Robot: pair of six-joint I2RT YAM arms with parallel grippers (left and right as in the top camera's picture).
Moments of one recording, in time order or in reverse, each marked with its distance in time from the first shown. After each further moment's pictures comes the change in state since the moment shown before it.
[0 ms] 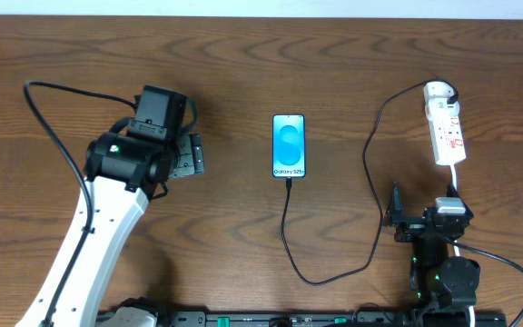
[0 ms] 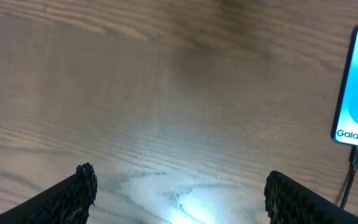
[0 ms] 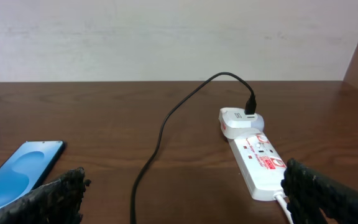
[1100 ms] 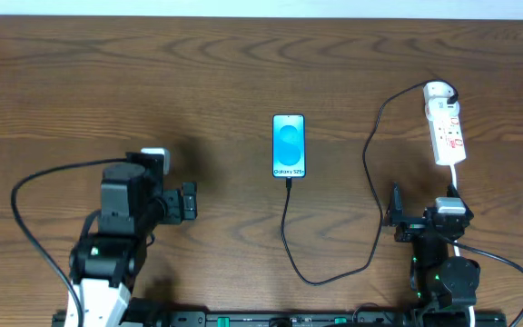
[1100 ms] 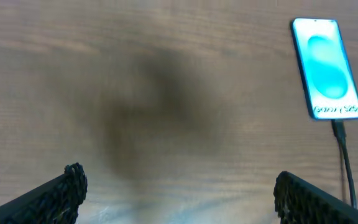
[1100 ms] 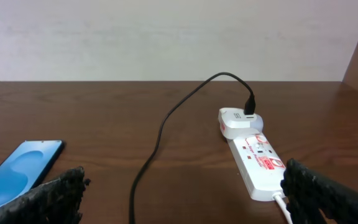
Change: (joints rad) left arm 0.173 -0.488 -0.648 0.514 0.298 0.259; right arm 0.000 0.000 0.000 0.000 0.003 0.000
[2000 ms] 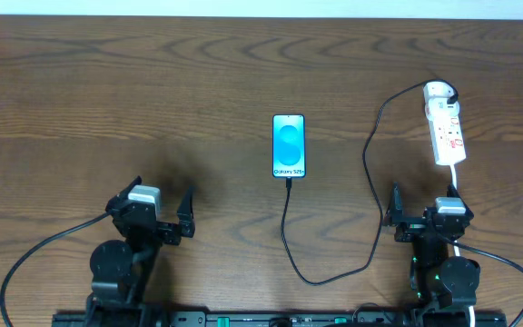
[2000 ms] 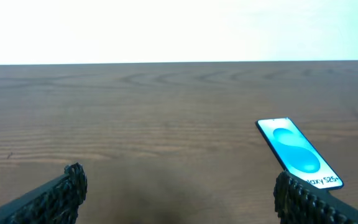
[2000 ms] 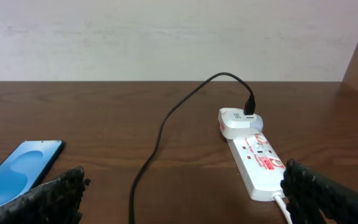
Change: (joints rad) left arm 0.000 -0.639 -0.406 0.361 0.000 0.062; right arm 0.000 0.000 0.000 0.000 0.001 0.000
